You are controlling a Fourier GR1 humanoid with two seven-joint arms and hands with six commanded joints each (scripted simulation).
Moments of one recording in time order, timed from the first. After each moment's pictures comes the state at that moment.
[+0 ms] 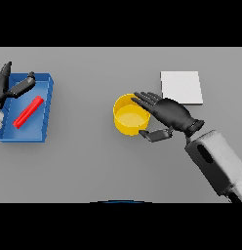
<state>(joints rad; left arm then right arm) -0.61 0.88 -0.65 -1.21 0.26 0.30 0.53 -0.42 -0.39 0.44 -1.47 0.69 0.29 -0.11</state>
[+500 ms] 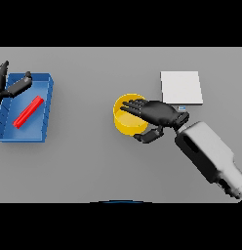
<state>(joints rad) -0.61 0.90 -0.64 -1.20 0.26 0.29 0.51 -0.57 -0.37 0.55 -1.26 0.74 0.39 -0.20</state>
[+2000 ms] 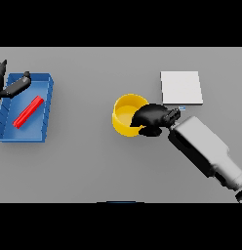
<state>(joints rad) -0.60 0.92 -0.64 -1.23 0.27 0.30 0.50 -0.66 -0.37 0.66 -1.20 0.75 0.57 -0.14</state>
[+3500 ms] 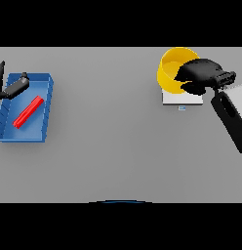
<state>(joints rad) -0.58 0.95 -0.64 -1.31 0.26 0.32 0.58 -0.80 -0.59 0.44 -1.09 0.68 0.51 -0.07</state>
